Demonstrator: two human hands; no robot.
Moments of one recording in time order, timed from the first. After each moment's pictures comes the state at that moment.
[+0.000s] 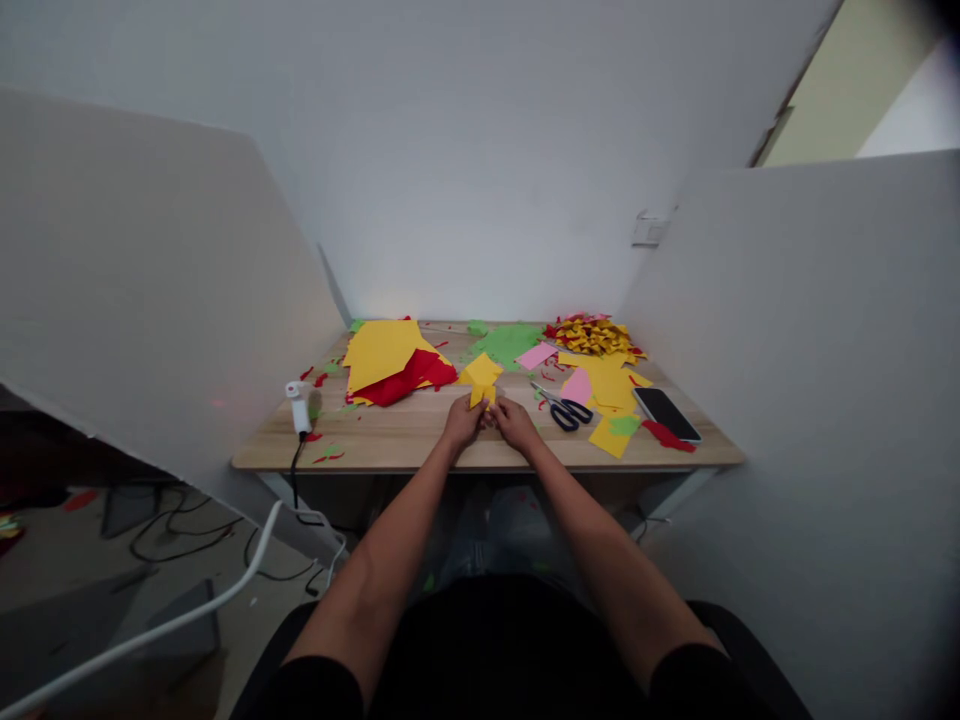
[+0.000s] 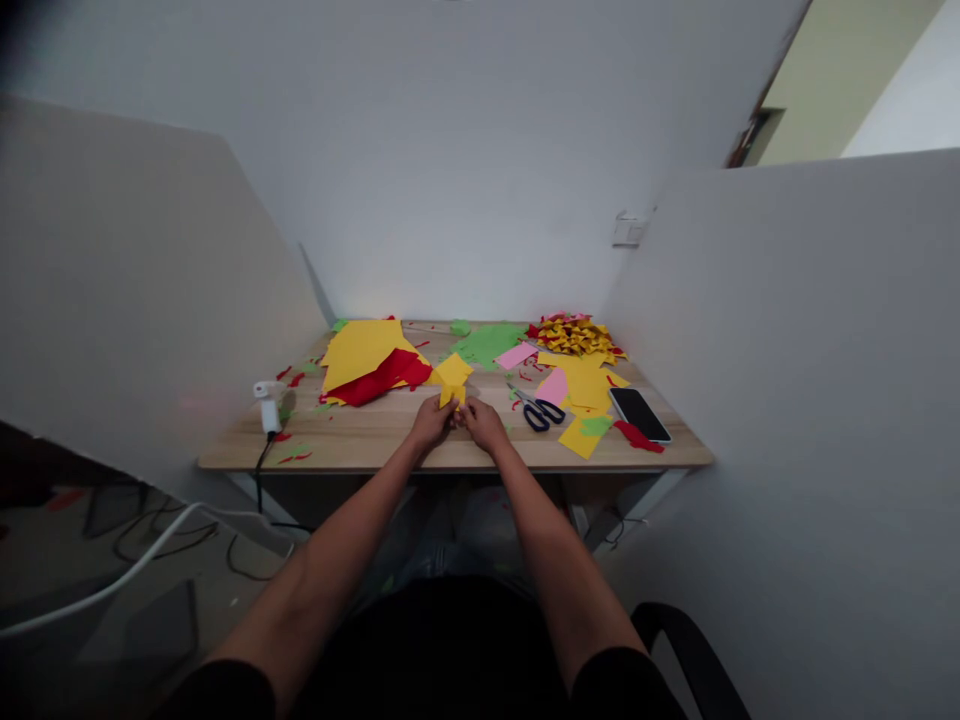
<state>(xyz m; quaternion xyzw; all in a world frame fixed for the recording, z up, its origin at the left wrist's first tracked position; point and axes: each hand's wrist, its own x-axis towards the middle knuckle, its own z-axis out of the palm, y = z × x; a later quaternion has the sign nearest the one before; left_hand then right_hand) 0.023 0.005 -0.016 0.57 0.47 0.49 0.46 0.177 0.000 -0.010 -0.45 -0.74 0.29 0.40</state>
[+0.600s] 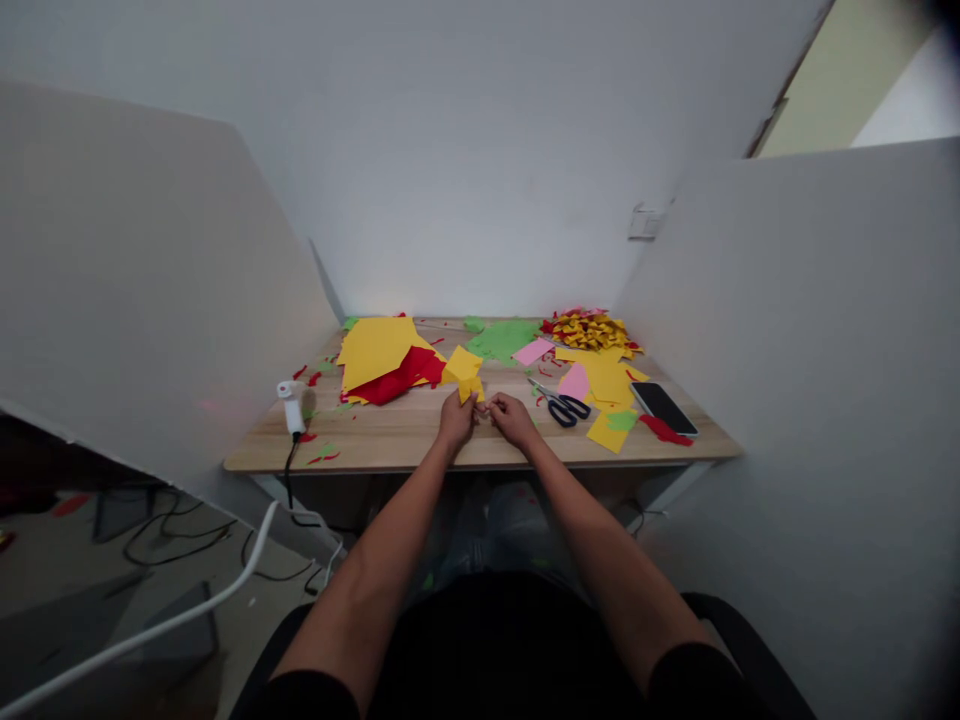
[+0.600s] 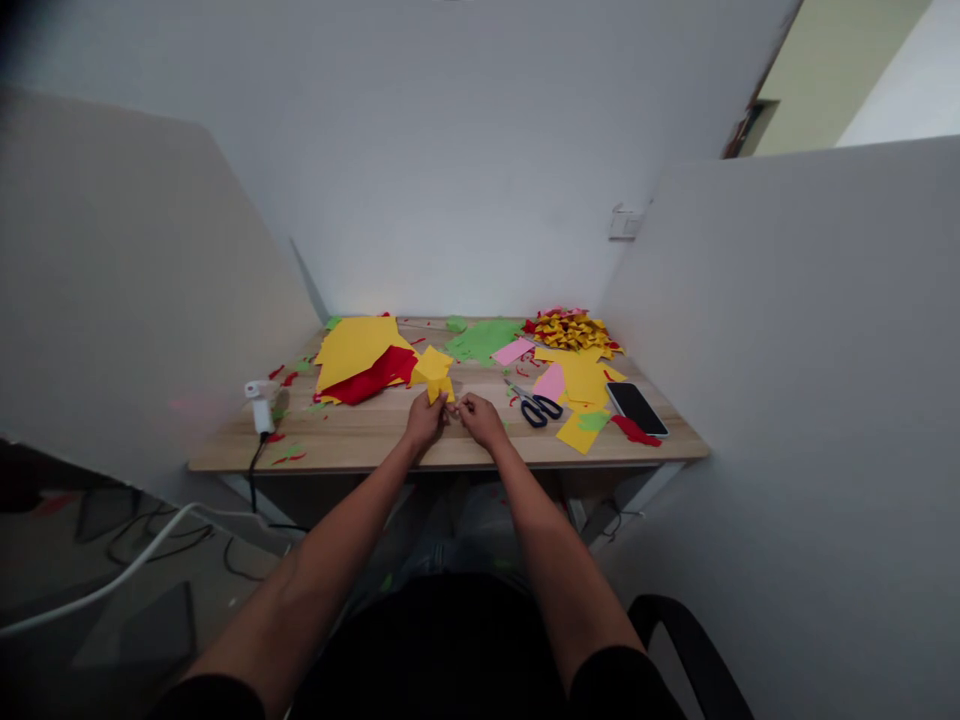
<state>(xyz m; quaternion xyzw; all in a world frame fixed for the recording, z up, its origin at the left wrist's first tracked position) 0.021 -0.002 -0.011 0.55 0.49 0.53 0.42 0.176 0.002 -0.014 -0.45 -0.72 0.33 0.41</state>
